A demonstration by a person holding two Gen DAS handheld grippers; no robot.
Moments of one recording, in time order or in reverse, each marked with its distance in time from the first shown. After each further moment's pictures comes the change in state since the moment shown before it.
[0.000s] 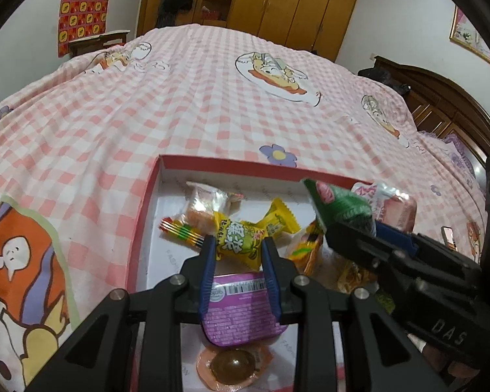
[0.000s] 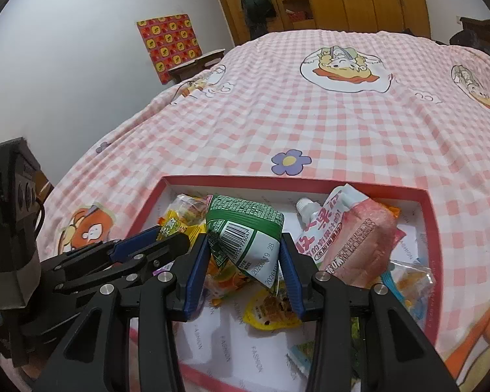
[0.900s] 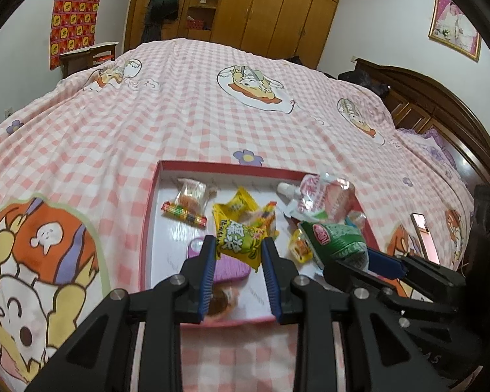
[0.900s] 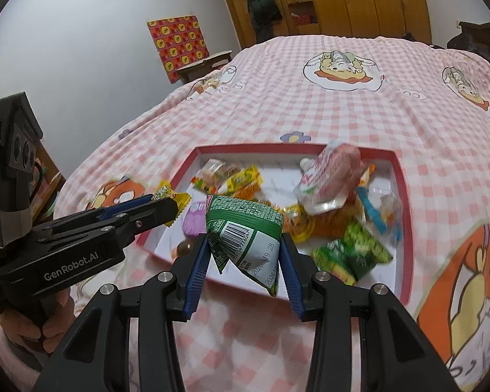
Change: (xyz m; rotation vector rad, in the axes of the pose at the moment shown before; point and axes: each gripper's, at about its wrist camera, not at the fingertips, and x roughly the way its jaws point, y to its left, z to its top) left arm -0.076 -0.017 -0.016 0.044 -0.038 -0.048; right arm -0.069 0.020 -0.047 -0.022 -0.009 0.010
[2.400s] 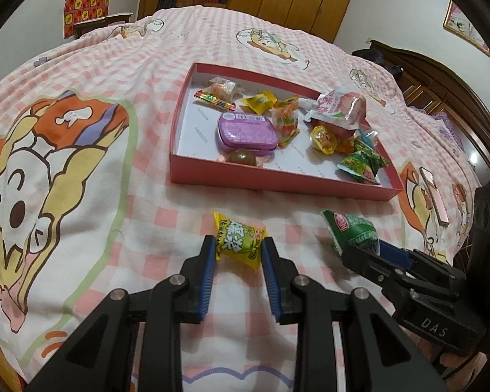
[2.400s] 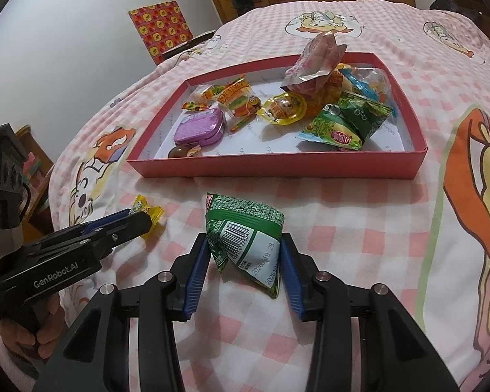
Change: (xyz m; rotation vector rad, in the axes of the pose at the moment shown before) left arm -0.021 0.016 -0.107 -0.048 0.112 0.037; right arm -0.001 0.001 -0.094 0.093 0.090 -0.012
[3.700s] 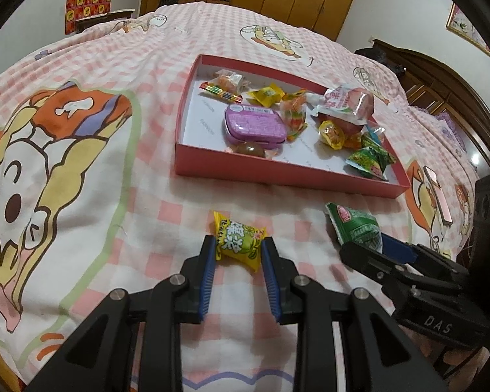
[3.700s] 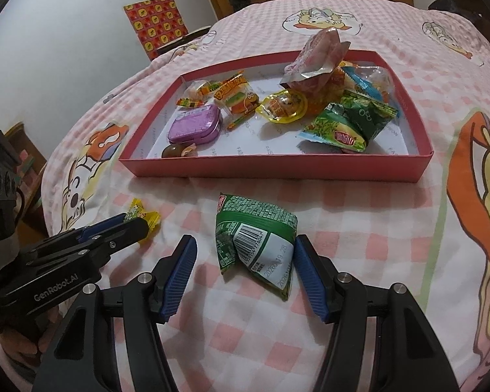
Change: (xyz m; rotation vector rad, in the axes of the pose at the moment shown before) left arm 0.009 0.007 -0.002 -0.013 0.016 0.002; right arm 0.011 0.003 0.005 0.002 0.023 -0.031
